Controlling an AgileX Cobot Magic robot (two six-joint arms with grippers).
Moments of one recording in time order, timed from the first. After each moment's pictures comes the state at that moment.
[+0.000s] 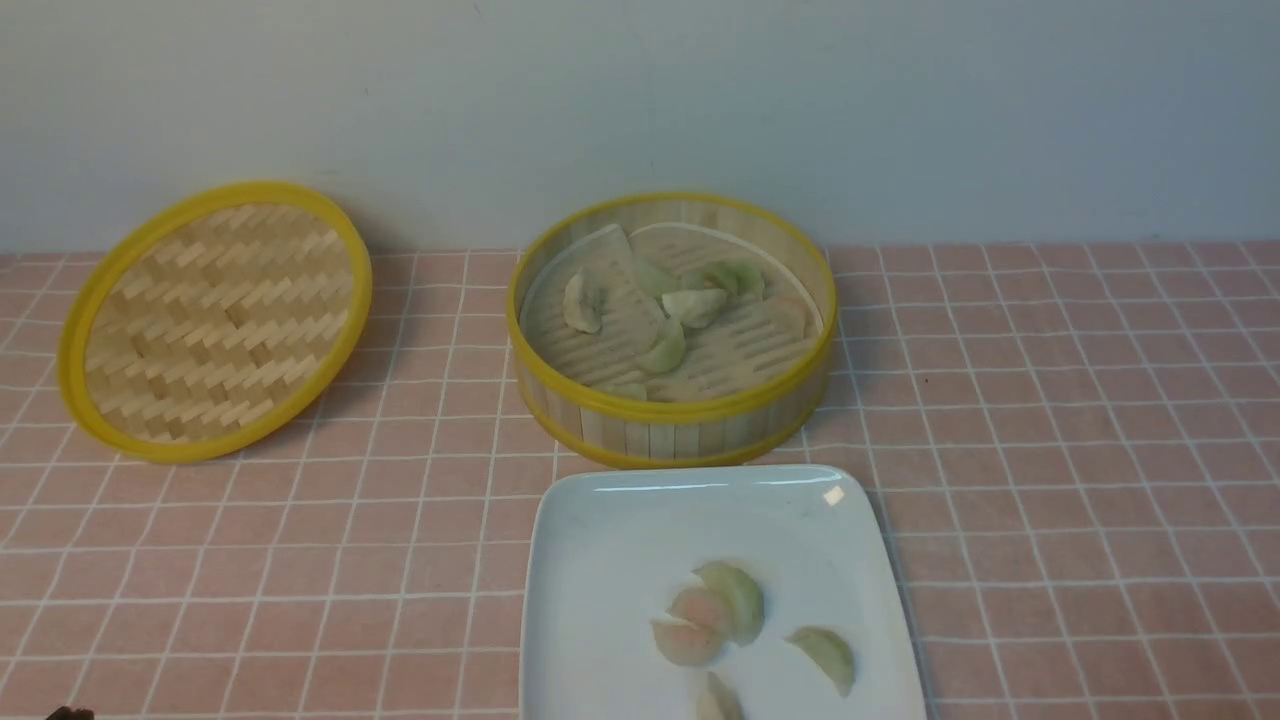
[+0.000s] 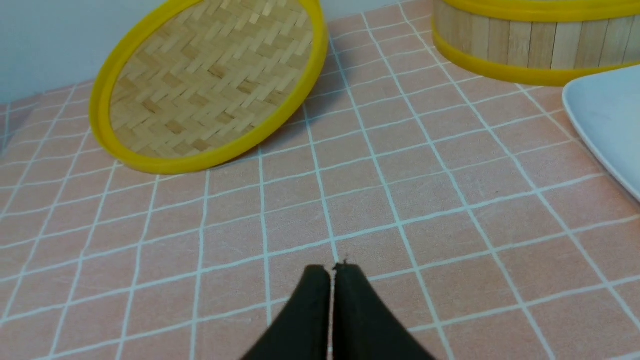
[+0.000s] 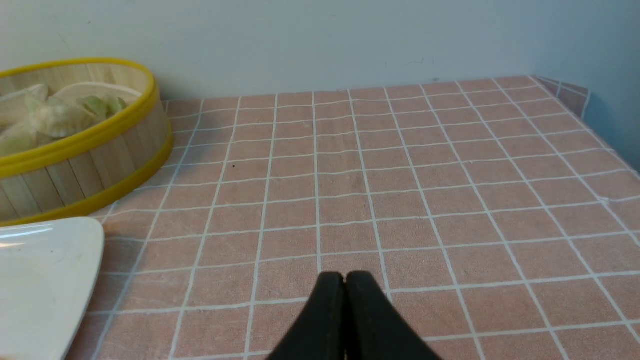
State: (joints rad) right arm -0.04 -0.01 0.02 0.00 0.38 0.11; left arm -0.09 -0.01 0.03 0.02 0.37 0.13
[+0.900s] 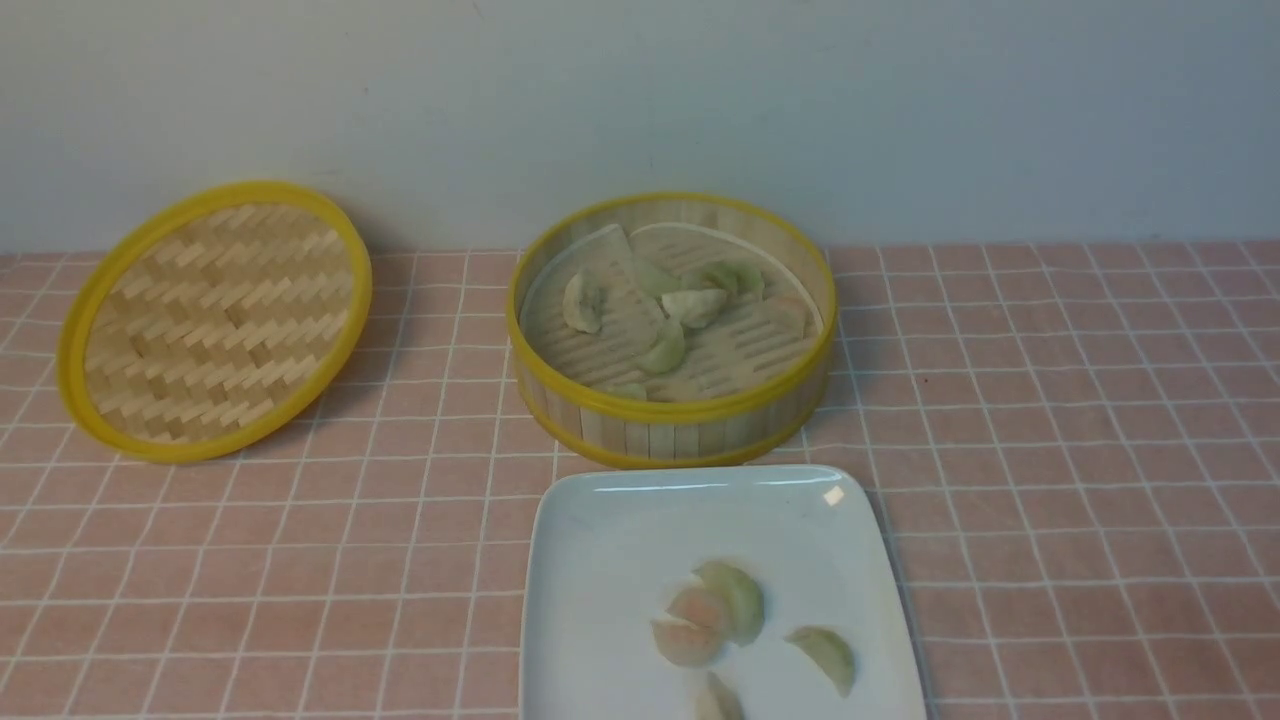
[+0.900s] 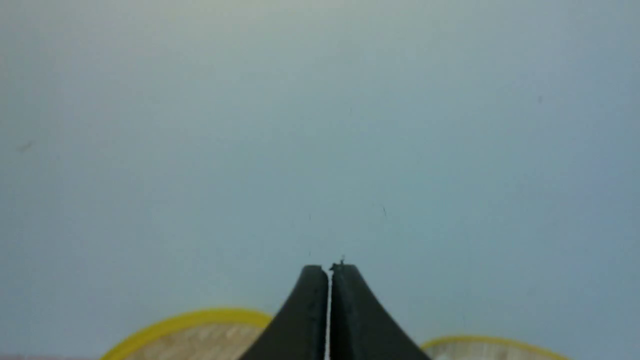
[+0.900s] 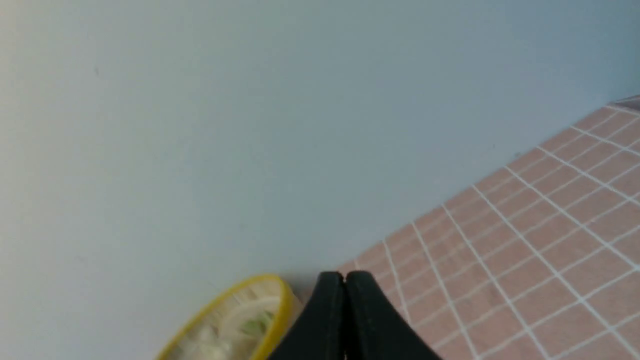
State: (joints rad) right arm -0.04 -0.01 0.03 0.39 0.08 0.30; left arm -0.09 -0.01 0.03 -0.15 -0.31 -0.02
